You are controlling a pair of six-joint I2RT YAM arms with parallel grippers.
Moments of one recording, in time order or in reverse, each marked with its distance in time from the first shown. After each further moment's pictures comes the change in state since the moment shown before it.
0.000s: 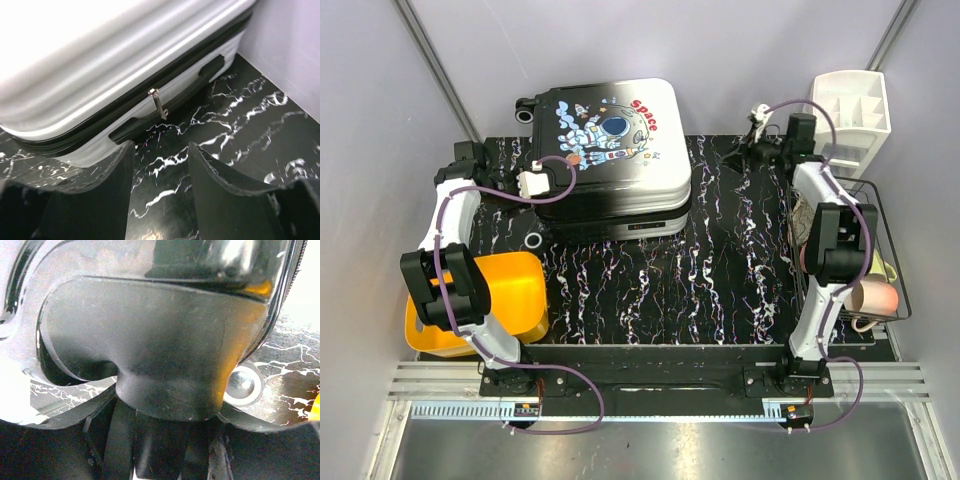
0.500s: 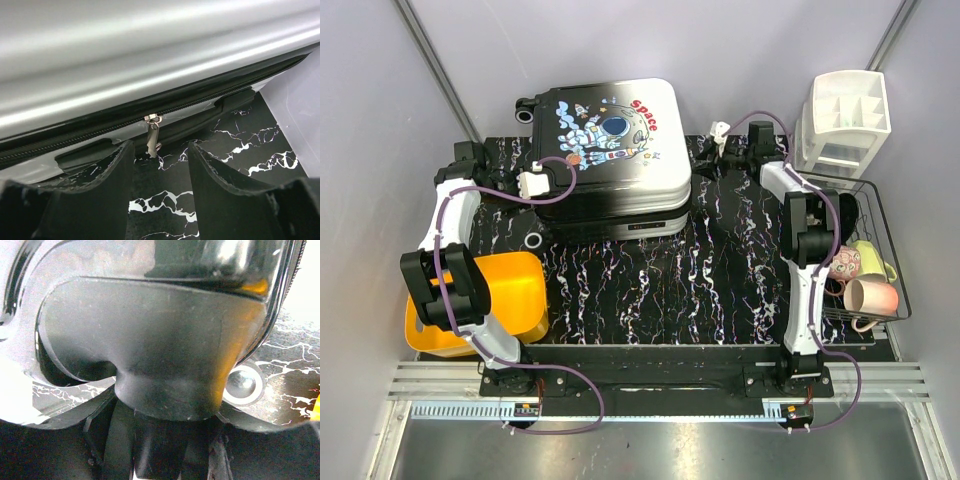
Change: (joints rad) left arm 0.000 0.000 0.000 -0.002 -0.001 0.020; right arm 0.153 0.282 0.180 0.030 0.000 -0.367
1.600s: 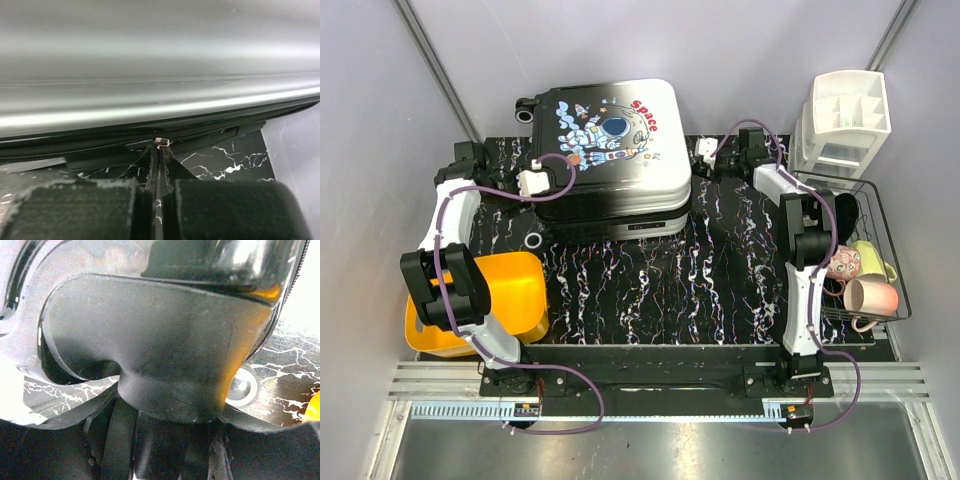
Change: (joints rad) left arm 0.000 0.001 0.000 0.001 -0.005 -0.042; right arm 0.043 0.013 -0.020 -0.059 0.003 -0.346
